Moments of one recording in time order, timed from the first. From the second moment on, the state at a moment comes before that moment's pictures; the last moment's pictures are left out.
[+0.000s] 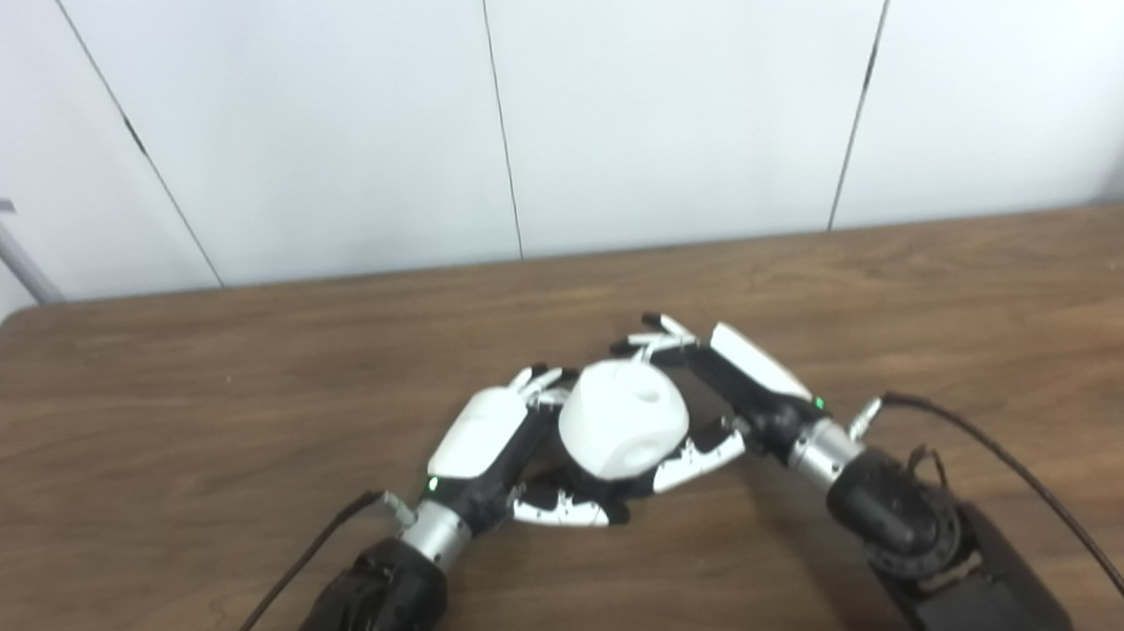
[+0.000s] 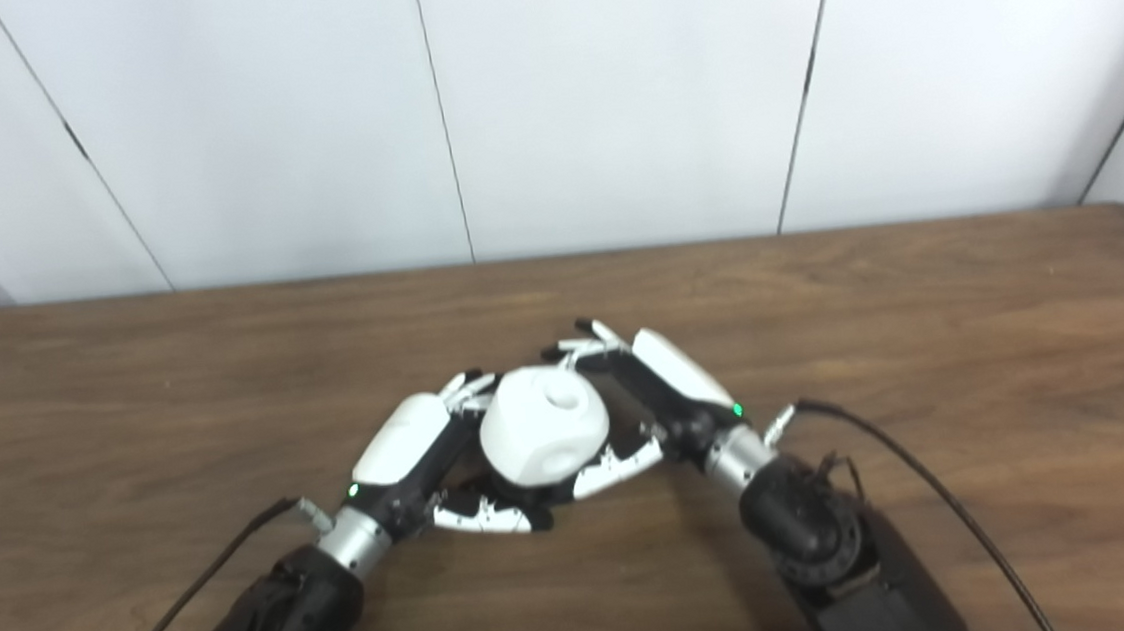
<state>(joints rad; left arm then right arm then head) -0.31 0.23 -0.40 0.23 0.62 -0.26 0.00 -0.33 -0.25 0.28 0.01 -0.42 0.00 0.24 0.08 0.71</state>
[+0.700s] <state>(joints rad) -0.33 0.19 -0.42 0.24 0.66 -0.25 0.00 -0.39 -0.32 0.30 -0.07 -0.46 0.00 0.36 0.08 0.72</state>
